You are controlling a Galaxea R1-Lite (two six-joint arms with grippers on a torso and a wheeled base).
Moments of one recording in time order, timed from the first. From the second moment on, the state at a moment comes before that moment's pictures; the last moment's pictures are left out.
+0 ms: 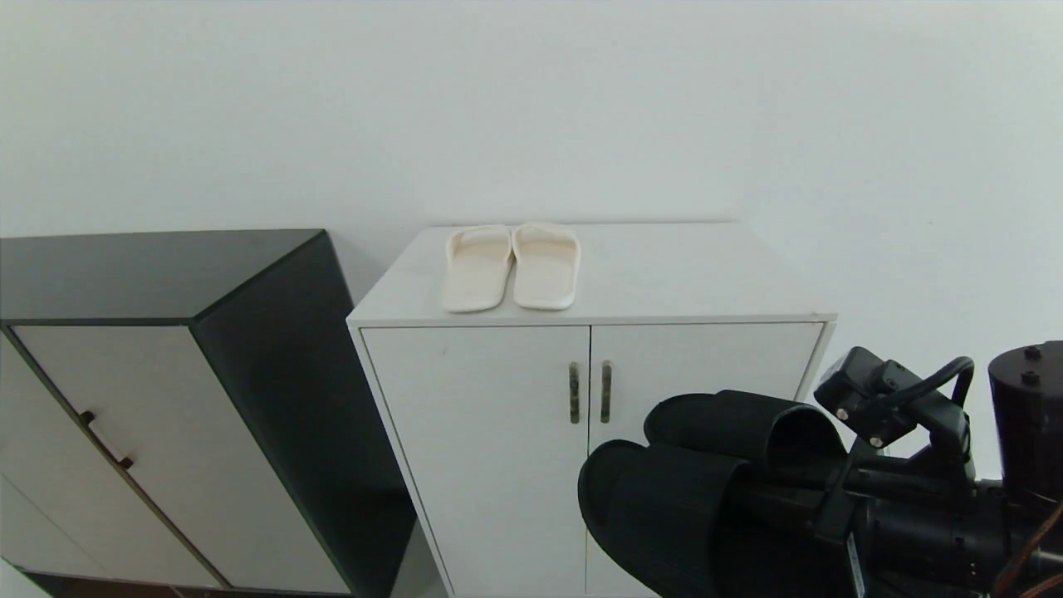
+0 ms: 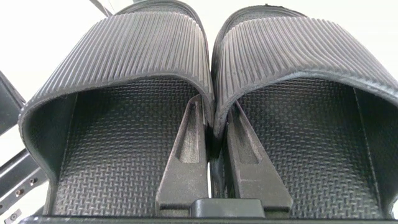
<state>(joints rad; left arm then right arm) 0.00 0.00 0.00 0.00 0.01 0.00 0.76 1.35 -0.58 -0.33 0.03 -0.01</state>
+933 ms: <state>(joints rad) 0.00 0.00 0.00 -0.01 0.00 0.06 0.78 1.34 -0.56 -0.35 0.03 -0.03</state>
